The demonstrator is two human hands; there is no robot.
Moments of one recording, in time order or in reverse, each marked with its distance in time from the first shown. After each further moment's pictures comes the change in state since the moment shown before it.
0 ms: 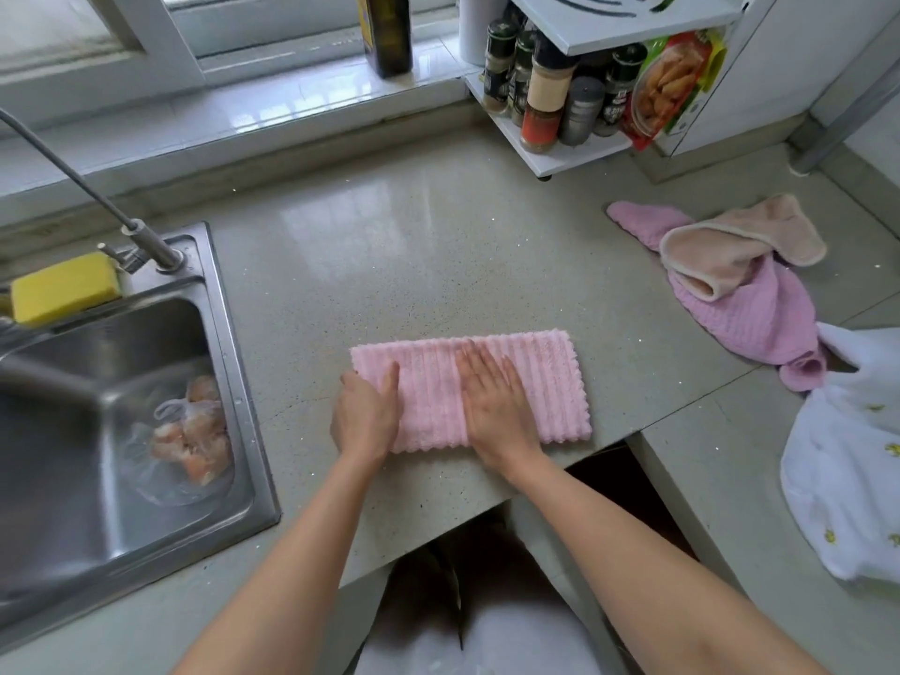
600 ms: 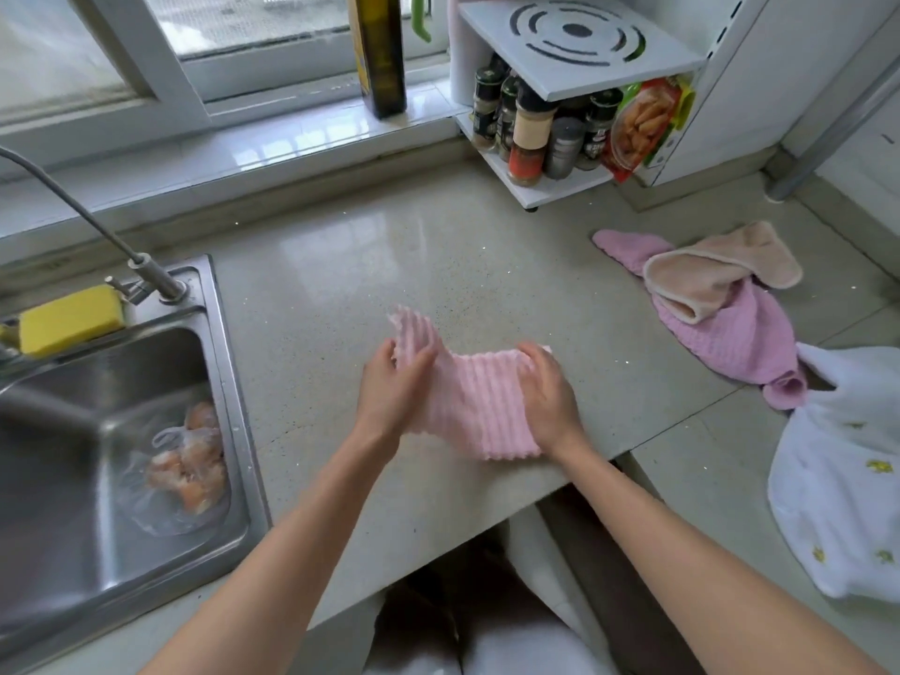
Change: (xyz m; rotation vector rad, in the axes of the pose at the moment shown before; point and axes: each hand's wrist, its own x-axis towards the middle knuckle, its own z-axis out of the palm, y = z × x) left_hand -0.024 0.068 -0.035 -0.661 -0.283 0.139; right_hand 0.005 0.038 -0.060 0.739 0.232 0.334
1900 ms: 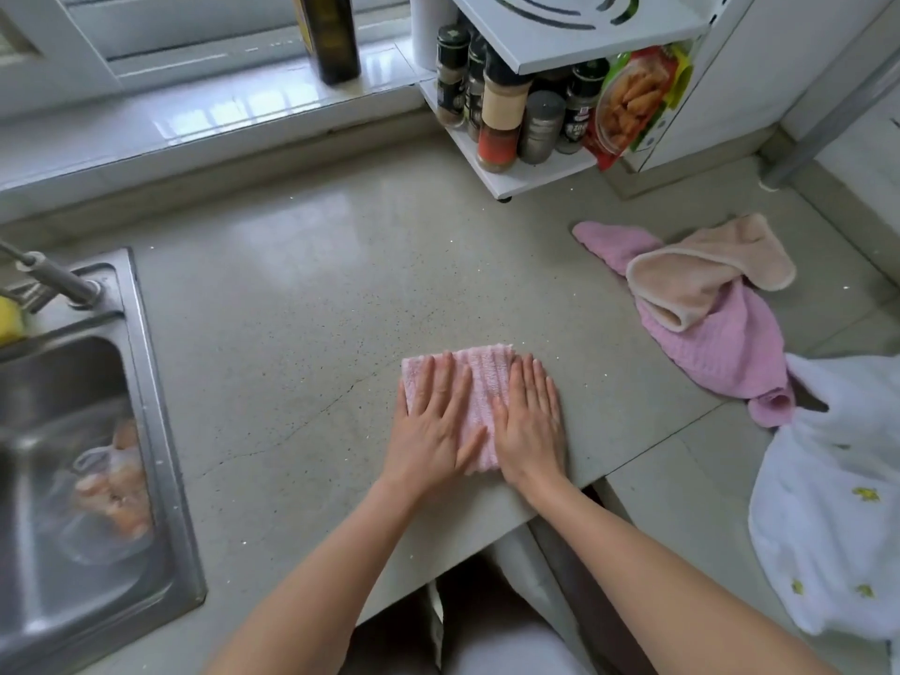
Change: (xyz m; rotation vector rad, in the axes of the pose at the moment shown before) left_hand 0.051 -0.108 0.076 1.248 -0.276 0.581; right_hand 0.019 0.058 0.005 -0.740 -0.043 0.001
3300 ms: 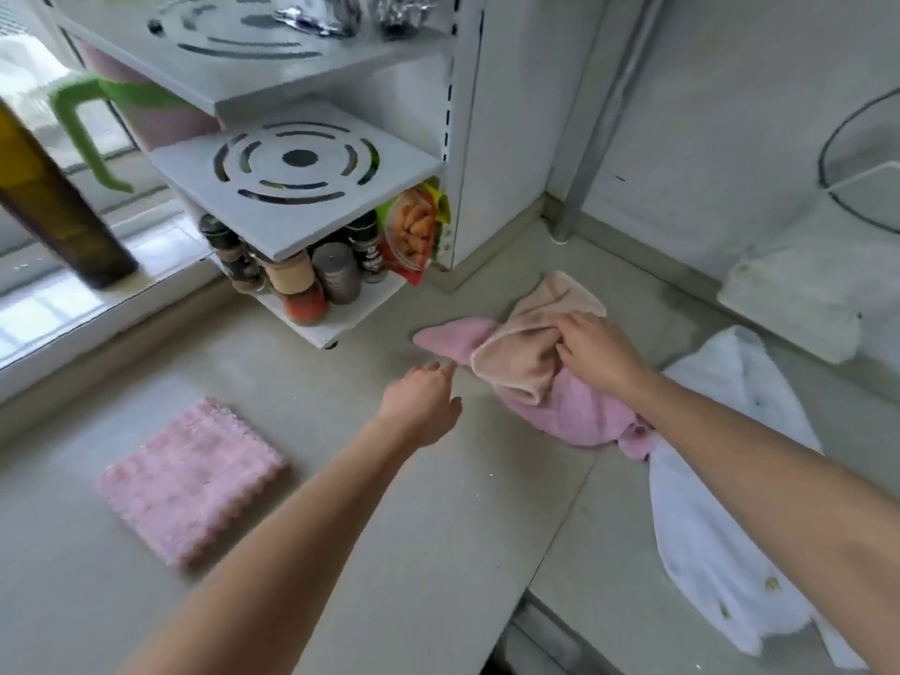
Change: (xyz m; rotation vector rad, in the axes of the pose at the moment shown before) left_hand 0.209 0.121 -0.113 0.006 -0.171 0.305; right_hand 0.128 0.216 -0.187 -0.315 0.188 0.110
